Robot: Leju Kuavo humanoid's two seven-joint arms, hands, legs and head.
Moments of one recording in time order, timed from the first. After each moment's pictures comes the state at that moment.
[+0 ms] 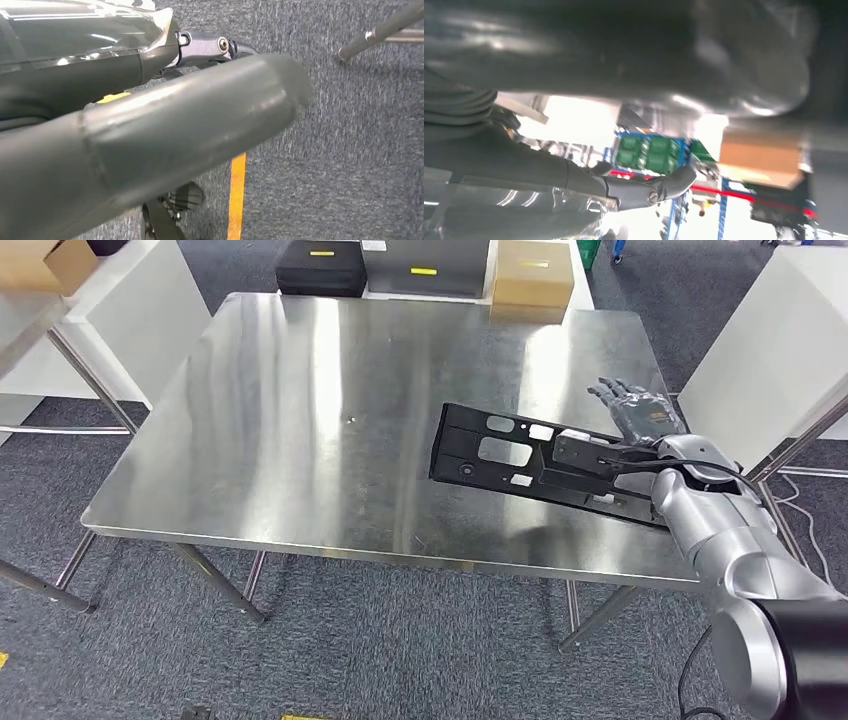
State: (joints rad) left arm -0.12 -0.06 0.88 -0.21 -0.73 0.00 -0.52; right arm -1.12 -0.18 0.20 -0.29 1.35 -0.10 -0.30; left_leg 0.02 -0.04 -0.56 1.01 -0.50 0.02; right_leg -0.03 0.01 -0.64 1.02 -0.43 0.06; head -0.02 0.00
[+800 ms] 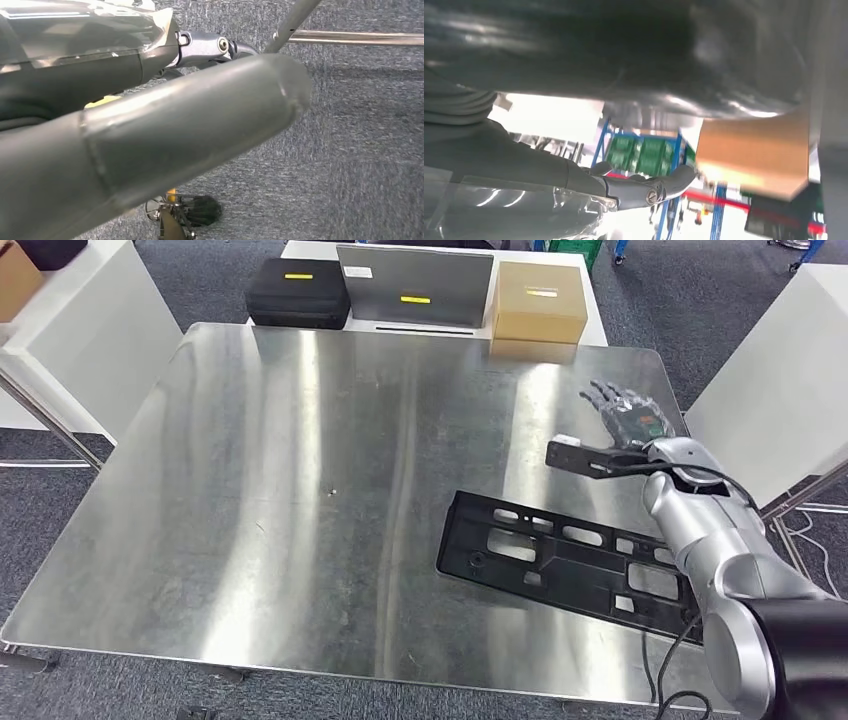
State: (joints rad) left arm -0.12 -0.06 0.89 -0.21 -0.74 0.00 -0.57; right arm -1.08 -0.18 0.20 -0.30 1.36 -0.11 -0.30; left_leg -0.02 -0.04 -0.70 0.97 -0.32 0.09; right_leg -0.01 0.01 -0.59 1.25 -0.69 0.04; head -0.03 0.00
